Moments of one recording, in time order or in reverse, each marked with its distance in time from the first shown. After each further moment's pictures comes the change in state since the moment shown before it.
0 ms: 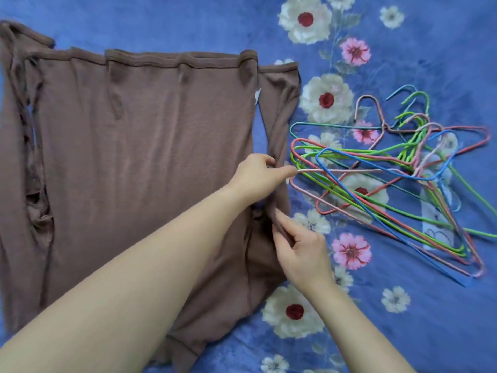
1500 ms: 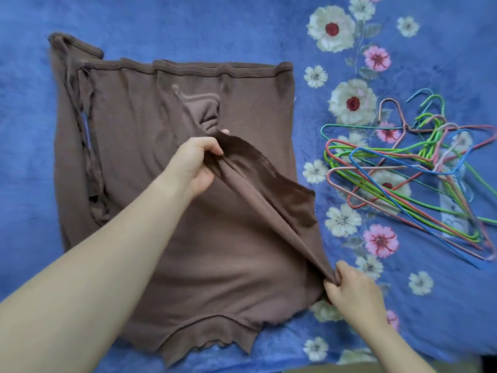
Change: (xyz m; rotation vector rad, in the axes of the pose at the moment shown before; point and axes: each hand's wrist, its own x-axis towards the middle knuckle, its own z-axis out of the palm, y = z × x) left_hand -0.035 -0.041 -0.151 -1.144 0.084 -0.195; right_hand -0.077 0.012 -0.003 -0.731 -0.256 0.435
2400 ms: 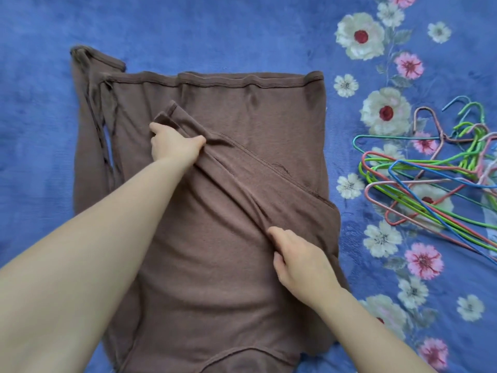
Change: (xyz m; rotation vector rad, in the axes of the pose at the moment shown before) left_hand 0.083 0.060 -0.078 1.059 0.610 0.330; right_hand 0.044 -0.155 0.018 0.064 0.160 -0.664
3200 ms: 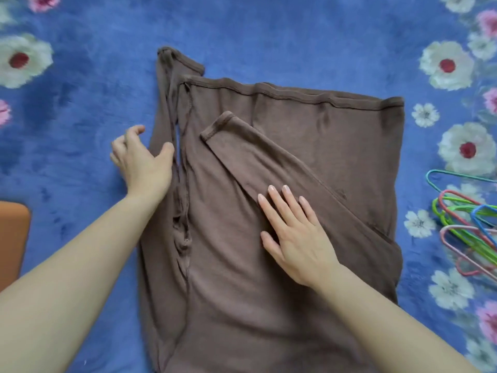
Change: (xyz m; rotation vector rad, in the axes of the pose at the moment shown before) left_hand 0.034 -0.099 -0.098 -0.068 0.327 0.123; right_hand 0.097 -0.064 0.010 -0.206 -0.026 -0.235
